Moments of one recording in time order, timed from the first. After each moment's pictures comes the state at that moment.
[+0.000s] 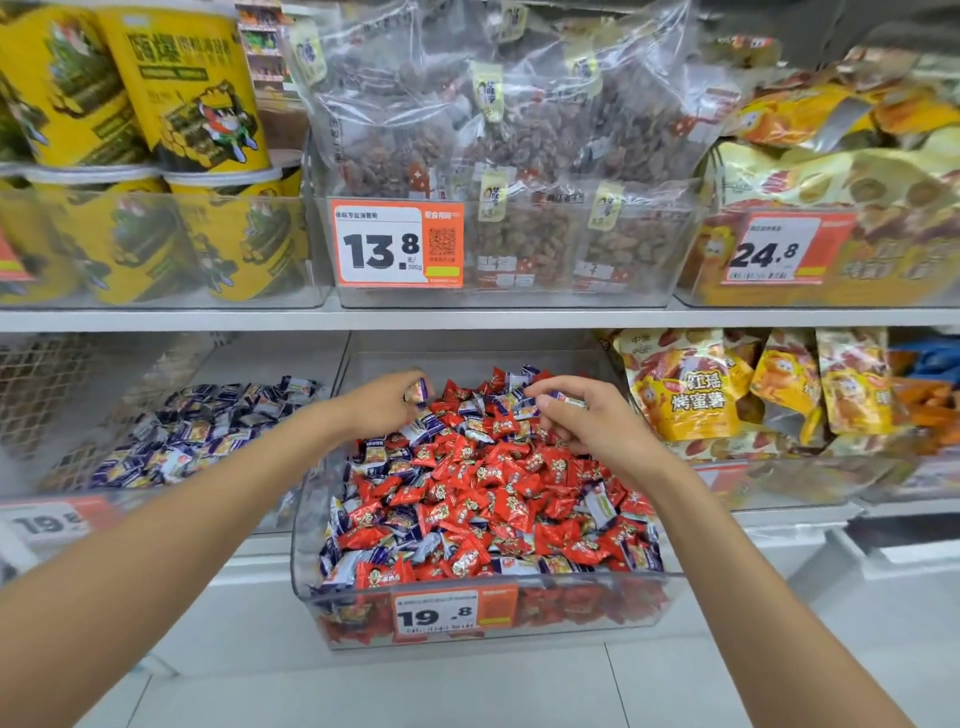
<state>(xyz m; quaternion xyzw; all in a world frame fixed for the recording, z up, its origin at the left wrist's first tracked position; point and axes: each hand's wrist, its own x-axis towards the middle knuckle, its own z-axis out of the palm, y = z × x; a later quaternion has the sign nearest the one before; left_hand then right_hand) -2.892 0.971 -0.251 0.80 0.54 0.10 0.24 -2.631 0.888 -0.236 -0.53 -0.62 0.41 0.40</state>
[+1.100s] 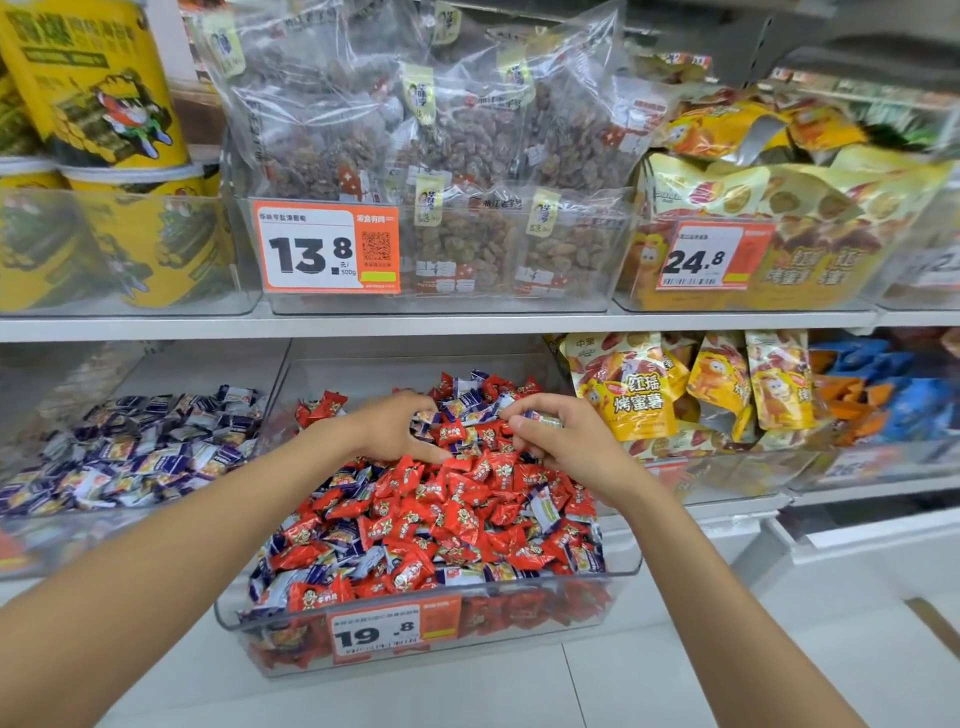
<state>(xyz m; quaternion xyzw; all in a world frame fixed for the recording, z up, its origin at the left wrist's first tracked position) -2.831 0.979 -0.269 0.82 0.52 0.00 0.23 -2.603 0.877 -0.245 -0.54 -0.61 0.41 0.40</state>
